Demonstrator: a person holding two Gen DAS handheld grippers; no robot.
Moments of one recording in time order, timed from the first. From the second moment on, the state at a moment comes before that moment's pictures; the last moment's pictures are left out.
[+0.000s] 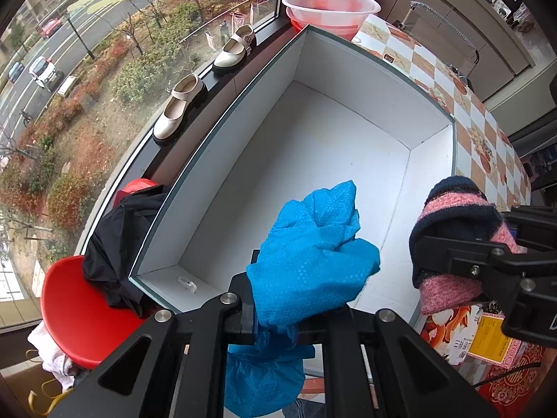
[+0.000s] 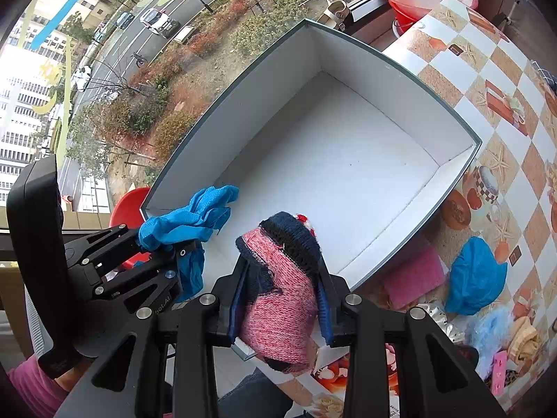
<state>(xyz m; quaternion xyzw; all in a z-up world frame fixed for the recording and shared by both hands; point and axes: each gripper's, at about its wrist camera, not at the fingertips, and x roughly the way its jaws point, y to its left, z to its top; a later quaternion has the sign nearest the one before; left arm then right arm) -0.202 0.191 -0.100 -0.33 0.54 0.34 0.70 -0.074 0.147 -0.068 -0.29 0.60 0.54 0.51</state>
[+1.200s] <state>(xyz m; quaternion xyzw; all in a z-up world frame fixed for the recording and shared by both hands) -0.023 0.086 -0.049 -0.24 0.59 0.11 0.76 0.075 -0.070 0.006 0.00 0.73 0.40 0.56</state>
